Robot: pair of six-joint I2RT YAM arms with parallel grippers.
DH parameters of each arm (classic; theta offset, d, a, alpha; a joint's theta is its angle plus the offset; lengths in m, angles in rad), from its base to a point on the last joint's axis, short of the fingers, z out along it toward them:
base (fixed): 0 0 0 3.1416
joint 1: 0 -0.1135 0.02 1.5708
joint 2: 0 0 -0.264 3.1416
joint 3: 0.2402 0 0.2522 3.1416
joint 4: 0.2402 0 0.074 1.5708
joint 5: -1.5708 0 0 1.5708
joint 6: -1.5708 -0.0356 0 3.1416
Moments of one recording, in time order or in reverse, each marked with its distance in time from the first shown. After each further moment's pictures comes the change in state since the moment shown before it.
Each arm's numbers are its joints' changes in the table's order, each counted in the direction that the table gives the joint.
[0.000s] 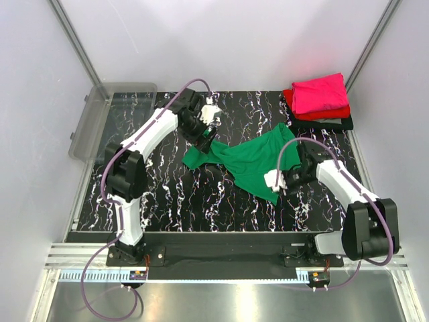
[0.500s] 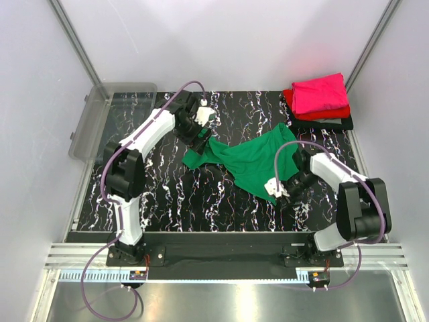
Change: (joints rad) left arm -0.032 0.000 -0.045 0.009 0.061 0.003; right arm -0.008 0.159 0.029 0.311 -0.023 0.209
